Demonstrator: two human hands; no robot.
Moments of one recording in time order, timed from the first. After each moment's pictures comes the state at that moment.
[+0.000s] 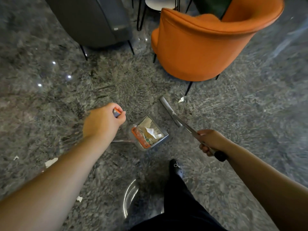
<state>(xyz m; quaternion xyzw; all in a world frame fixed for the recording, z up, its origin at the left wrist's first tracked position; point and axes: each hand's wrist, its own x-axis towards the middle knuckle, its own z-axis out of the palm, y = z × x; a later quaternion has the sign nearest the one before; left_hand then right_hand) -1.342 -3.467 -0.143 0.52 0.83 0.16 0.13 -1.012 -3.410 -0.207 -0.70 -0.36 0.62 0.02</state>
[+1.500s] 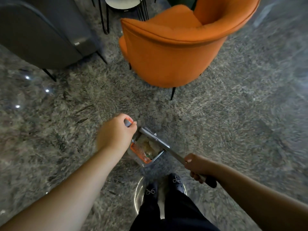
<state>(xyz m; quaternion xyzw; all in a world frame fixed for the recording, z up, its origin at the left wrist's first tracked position) -1.269 -3.242 -0.172 0.57 0.79 0.11 0.18 -1.003 -3.298 -0.237 -0.65 -0.41 0.62 -0.15</state>
